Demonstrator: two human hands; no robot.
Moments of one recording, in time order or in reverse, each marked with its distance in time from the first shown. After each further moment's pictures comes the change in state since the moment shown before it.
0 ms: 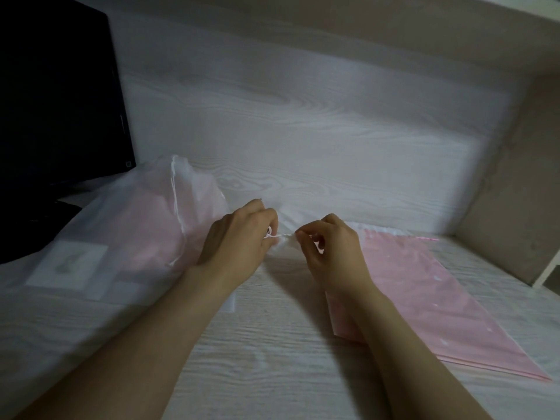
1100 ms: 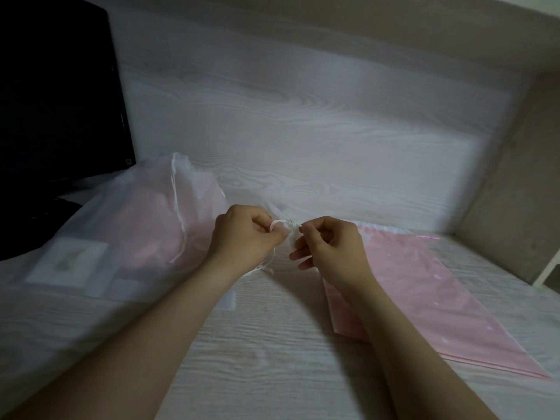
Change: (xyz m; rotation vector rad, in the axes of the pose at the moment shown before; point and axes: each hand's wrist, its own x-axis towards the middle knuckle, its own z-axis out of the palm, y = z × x) left_hand 0.002 0.010 0.003 -0.469 0.002 -0.444; right_hand 0.002 -0.018 -0.005 0.576 -0.077 0.446
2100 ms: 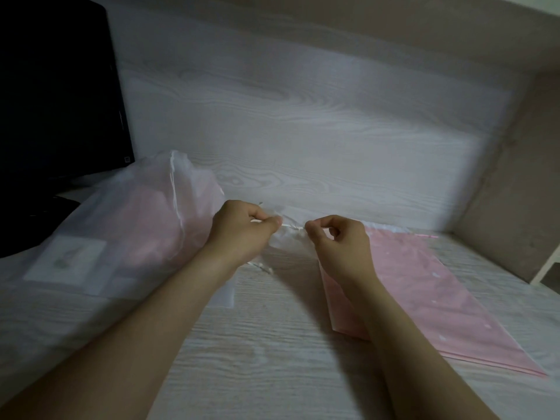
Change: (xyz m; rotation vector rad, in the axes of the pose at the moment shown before) left_hand 0.011 -0.006 0.000 -0.181 -0.048 -0.096; right_hand 0.009 0.013 -0.010 -0.296 0.205 -0.076
